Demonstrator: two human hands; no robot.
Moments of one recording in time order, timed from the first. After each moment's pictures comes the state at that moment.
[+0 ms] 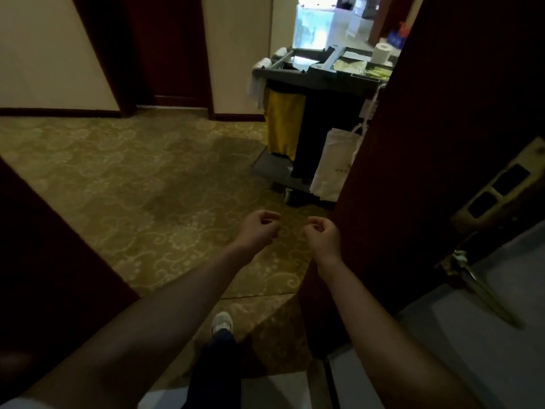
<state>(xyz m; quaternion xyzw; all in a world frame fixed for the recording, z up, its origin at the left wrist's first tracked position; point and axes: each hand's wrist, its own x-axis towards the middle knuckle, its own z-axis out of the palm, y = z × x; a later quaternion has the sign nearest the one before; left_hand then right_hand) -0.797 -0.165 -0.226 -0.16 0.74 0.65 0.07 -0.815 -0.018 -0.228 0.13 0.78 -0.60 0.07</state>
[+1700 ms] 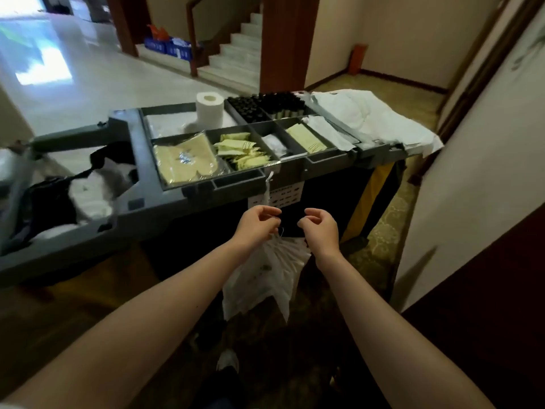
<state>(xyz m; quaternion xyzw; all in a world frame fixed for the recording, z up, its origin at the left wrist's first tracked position) -1.623 -0.031 -0.200 0.20 0.75 0.57 0.27 -1.529 0.077 -0.206 0.40 0.68 -0.56 -0.25</state>
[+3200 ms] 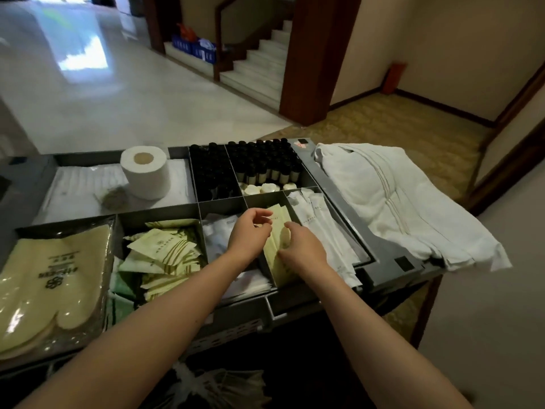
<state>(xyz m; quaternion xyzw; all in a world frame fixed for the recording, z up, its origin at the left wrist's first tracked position) -1.879 0.277 -0.201 0.13 0.77 0.60 0.14 -1.810 0.384 -0.192 0.25 0.94 -0.25 0.00</state>
